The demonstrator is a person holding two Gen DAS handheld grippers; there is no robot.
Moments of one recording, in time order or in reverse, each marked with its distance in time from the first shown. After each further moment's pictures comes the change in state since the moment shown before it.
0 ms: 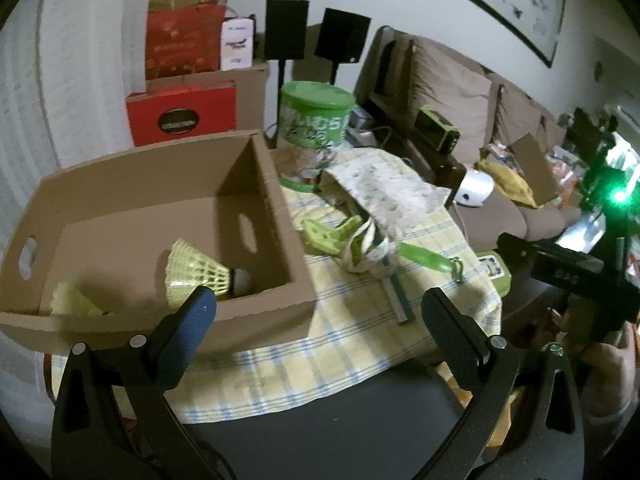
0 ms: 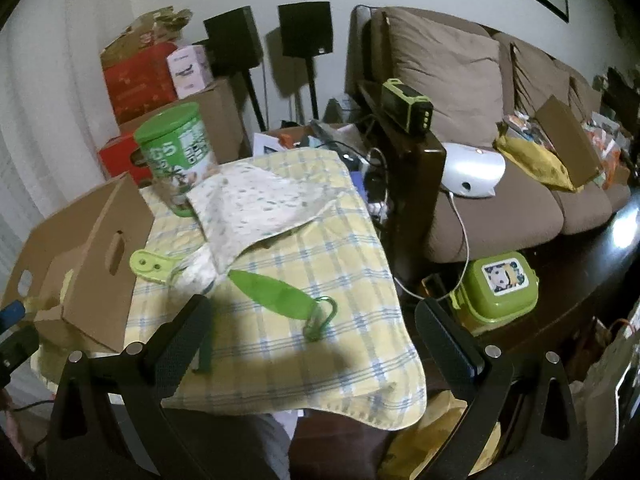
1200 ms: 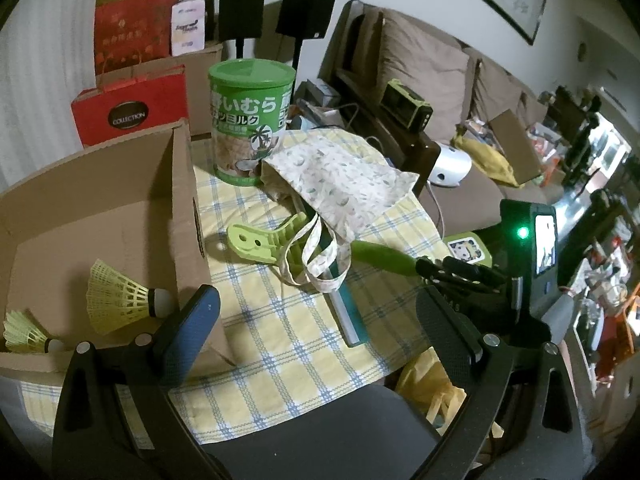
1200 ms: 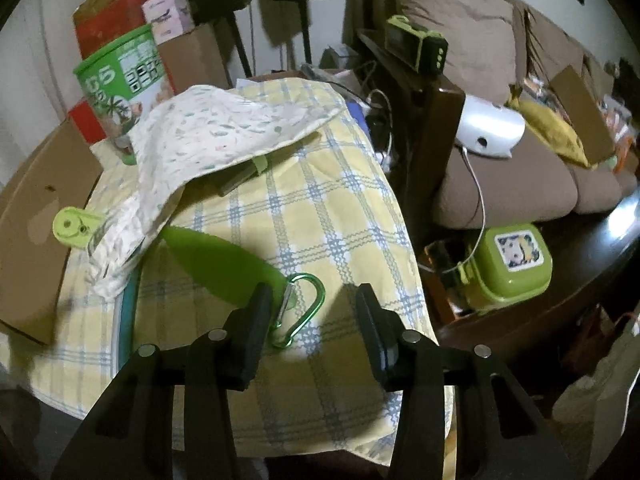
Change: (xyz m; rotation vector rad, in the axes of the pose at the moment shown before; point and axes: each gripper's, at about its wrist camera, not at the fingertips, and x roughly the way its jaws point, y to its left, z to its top) left arm 0.050 -0.046 0.019 0.041 0.086 -0.075; right arm 0.097 -0.005 -0.021 -0.036 0.139 -0.016
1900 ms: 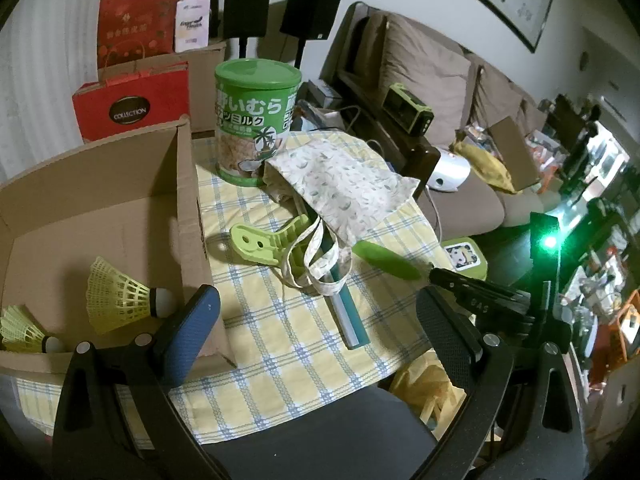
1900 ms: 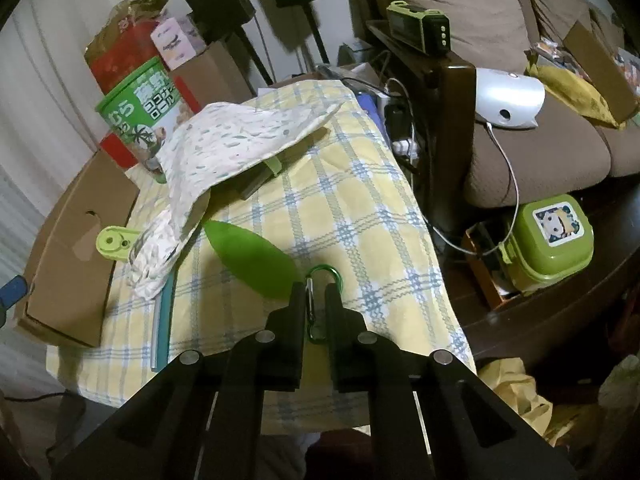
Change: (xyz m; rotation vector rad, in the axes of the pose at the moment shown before) left arm -0.001 0.007 0.003 -0.027 0.000 -0.017; right arm -0.011 -0.029 -0.006 0.129 0.007 0.188
